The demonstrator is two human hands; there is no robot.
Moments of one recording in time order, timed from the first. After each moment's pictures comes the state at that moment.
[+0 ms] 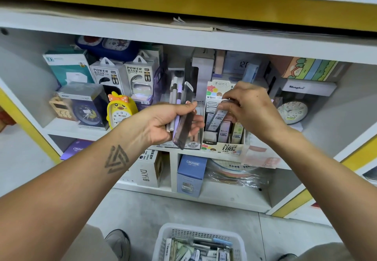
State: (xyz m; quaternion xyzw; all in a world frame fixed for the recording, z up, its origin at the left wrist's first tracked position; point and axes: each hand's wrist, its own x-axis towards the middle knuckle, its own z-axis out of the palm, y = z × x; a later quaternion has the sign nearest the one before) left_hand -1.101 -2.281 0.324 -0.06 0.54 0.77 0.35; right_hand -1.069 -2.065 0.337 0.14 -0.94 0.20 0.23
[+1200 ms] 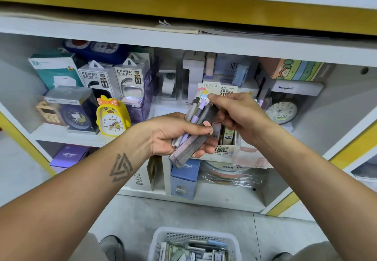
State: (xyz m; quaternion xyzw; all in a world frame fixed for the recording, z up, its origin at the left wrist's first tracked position) left_hand -1.088 -2.259 0.316 0.08 0.59 0.65 0.46; right_hand -1.068 -2.076 0.336 -0.12 -0.76 0.64 0.02
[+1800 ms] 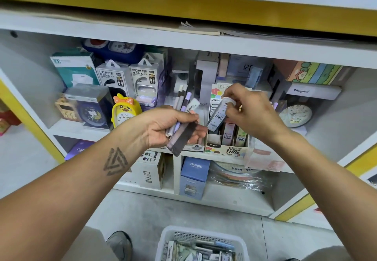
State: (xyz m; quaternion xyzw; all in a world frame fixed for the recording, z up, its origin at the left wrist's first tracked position) left_hand -1.103 -2.296 0.321 -0.01 0.56 0.72 0.40; right_hand -1.075 -2.067 0.327 0.11 -0.94 0.22 0.22
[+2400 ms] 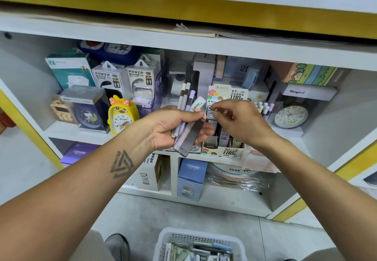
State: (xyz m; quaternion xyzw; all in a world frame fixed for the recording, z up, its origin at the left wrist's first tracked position) left_hand -1.099 -2.279 0.323 0.01 0.54 0.75 0.38; right_hand -1.074 -2.075 0.315 0.11 -0.94 0.27 0.15
